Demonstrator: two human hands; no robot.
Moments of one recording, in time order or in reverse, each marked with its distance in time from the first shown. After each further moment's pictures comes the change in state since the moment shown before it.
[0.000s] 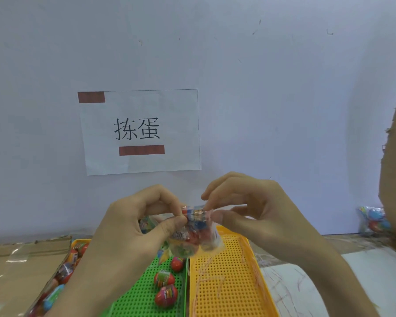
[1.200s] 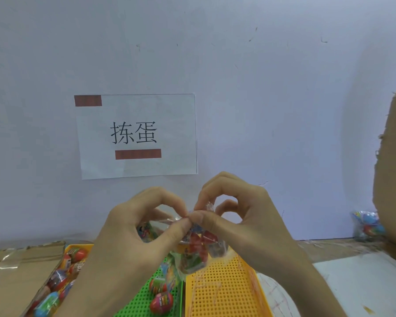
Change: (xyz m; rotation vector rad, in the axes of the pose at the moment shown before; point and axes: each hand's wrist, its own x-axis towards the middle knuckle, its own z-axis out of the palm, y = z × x) left_hand -0.001 -0.005 0.006 -0.057 0.031 0.112; right_hand 0.005 0.001 0.021 -0.036 0.156 -0.110
